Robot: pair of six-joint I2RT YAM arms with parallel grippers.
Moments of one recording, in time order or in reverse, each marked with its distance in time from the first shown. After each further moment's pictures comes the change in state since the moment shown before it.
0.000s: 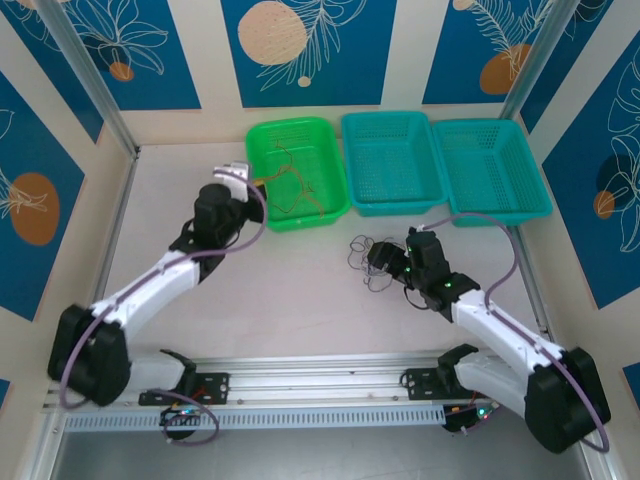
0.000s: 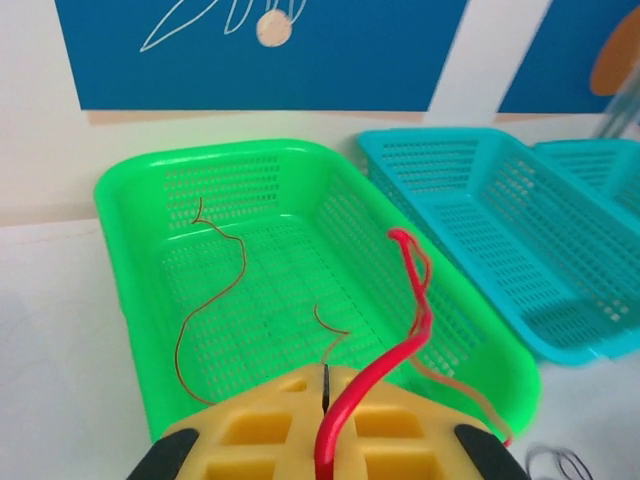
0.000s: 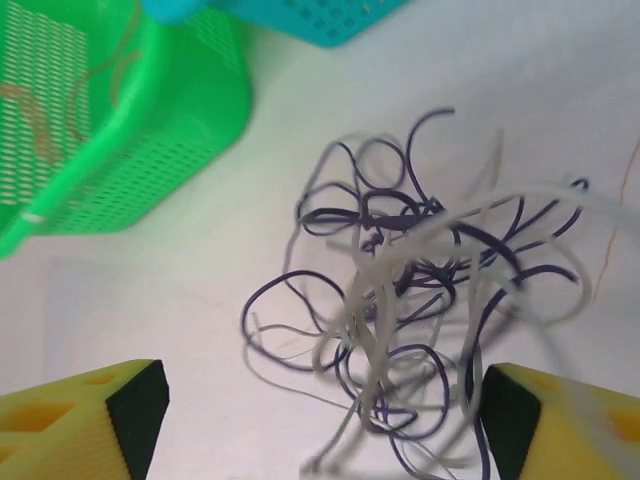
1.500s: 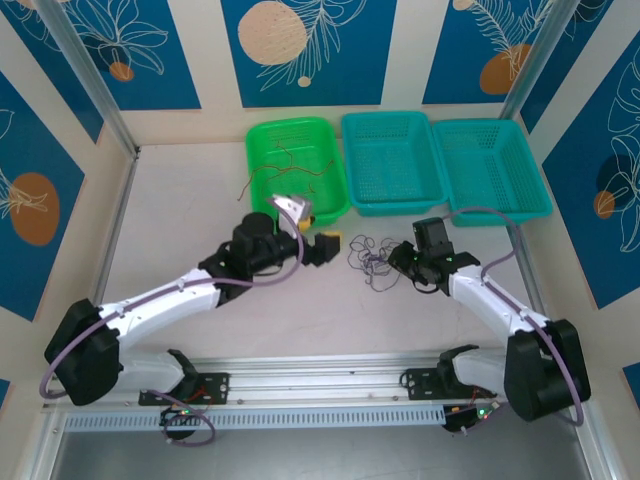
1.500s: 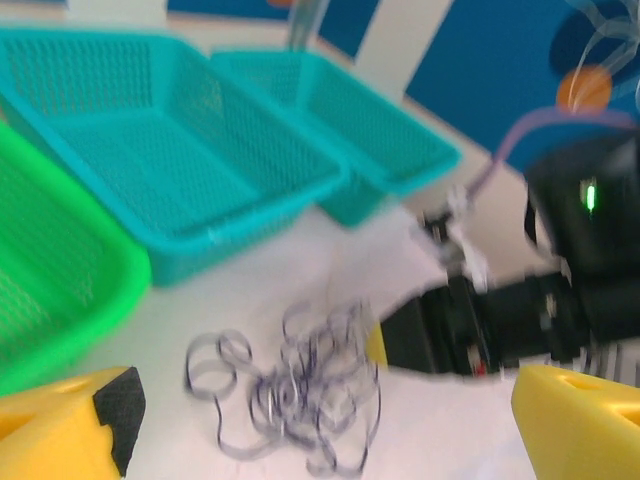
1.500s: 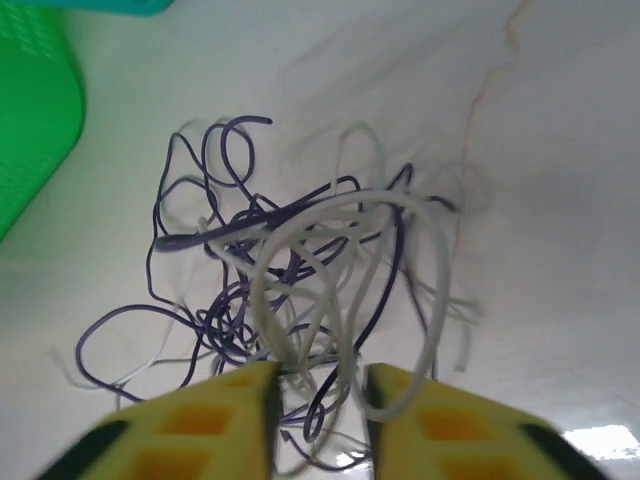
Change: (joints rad) left arm -0.387 -0.068 -0.106 0.024 0.181 -0.125; right arm -0.159 0.246 0.133 -0.177 -0.092 -0.043
